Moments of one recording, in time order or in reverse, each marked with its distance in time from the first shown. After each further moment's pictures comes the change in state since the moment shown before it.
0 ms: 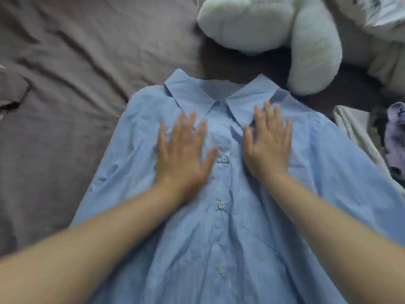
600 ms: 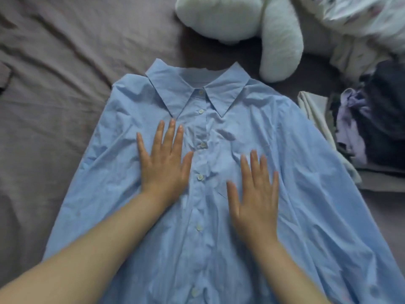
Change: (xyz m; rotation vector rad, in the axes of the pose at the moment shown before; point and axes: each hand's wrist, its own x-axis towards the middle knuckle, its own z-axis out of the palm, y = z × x) left_hand -0.051 0.029 -0.025 0.128 -0.160 -0.079; right_hand -0.159 0.002 -0.059 0.056 -0.043 0.006
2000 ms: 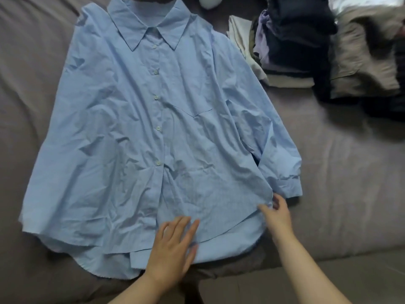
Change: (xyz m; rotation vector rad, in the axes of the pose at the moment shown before) left_hand -0.443 0.131 -0.048 -0.297 -0.234 0.372; right_hand -0.309 0.135 -0.171 0.719 -0.212 1.218
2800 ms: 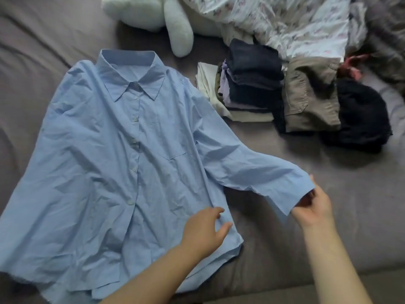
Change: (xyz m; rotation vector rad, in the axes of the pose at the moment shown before) left_hand 0.179 0.129 -0.058 -0.411 -0.352 -0.305; right_hand 0.028 -0.150 -0.135 1.018 -0.239 0.081
